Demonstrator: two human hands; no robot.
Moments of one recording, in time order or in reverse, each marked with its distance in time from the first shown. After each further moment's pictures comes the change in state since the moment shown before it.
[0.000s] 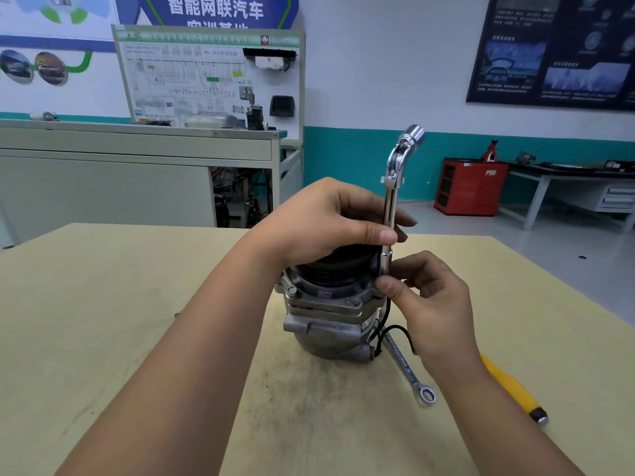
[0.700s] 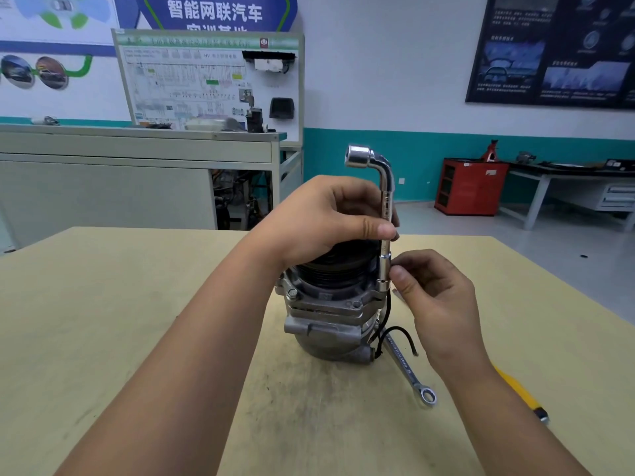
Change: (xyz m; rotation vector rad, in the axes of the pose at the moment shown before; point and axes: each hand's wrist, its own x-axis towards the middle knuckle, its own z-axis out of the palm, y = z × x) left_hand -0.001 0.001 0.000 -0.041 0.072 0.024; right_hand 0.003 0.000 -0.005 0.026 -0.037 -0.038
